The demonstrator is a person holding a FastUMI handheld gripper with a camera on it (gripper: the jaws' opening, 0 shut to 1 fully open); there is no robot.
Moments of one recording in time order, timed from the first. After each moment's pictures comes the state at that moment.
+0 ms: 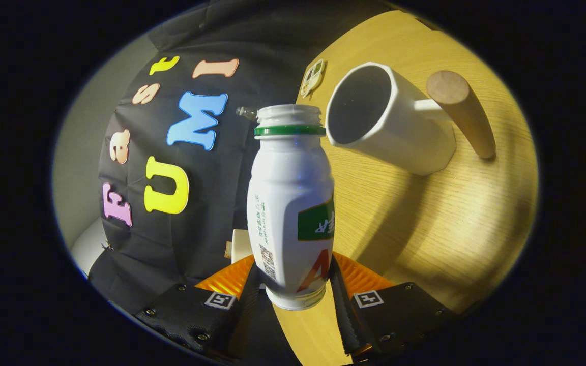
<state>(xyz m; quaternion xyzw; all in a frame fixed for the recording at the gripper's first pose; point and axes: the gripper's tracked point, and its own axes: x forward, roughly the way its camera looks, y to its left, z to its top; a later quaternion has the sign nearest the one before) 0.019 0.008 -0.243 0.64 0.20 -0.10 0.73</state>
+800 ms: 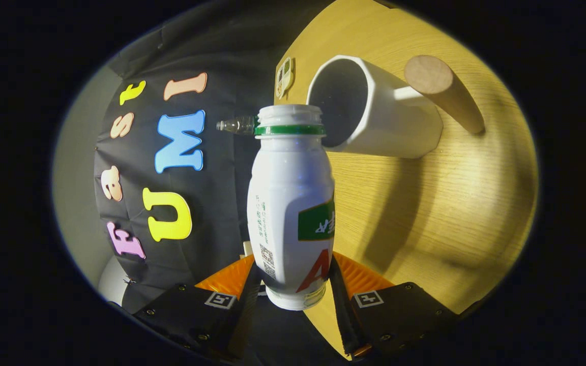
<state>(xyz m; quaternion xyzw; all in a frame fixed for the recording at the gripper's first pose) 0.028 -0.001 -0.230 0.72 0.20 -0.12 0.66</state>
